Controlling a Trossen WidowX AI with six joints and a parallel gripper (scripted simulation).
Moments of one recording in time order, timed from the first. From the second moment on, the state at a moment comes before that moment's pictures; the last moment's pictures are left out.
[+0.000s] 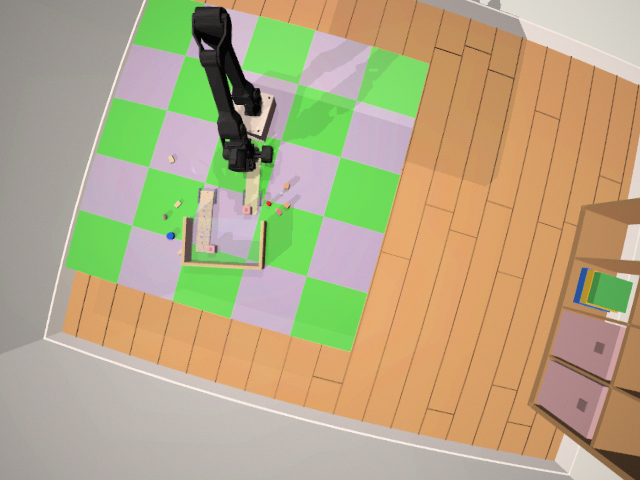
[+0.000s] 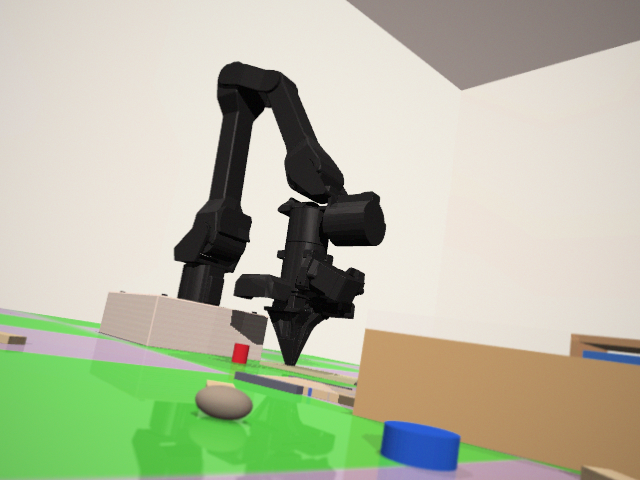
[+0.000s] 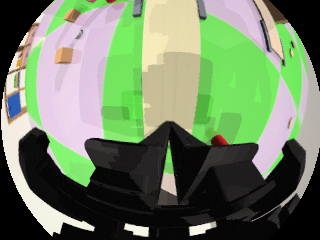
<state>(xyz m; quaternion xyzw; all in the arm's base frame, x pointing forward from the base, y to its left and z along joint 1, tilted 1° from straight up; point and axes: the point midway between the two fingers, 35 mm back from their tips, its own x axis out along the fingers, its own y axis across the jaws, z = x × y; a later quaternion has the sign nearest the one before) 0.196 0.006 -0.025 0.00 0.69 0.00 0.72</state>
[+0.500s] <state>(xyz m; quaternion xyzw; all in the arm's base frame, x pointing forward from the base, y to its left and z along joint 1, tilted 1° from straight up) 0.201 0.005 0.016 -0.01 0.70 0.00 0.71</state>
